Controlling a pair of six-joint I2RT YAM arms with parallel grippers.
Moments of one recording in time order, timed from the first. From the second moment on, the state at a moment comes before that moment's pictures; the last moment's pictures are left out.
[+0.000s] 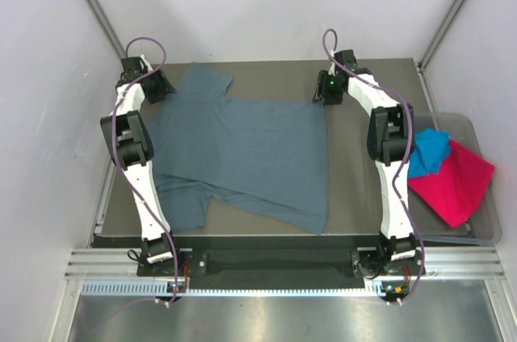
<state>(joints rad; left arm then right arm) 0.27 2.50 2.15 -0.43 0.33 -0.31 0.17 2.42 2.07 -0.59 -0.21 0.31</state>
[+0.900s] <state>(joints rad) 0.29 2.56 2.11 -0.20 0.47 -0.56 0.17 2.44 2.07 -0.55 -0.11 0.35</state>
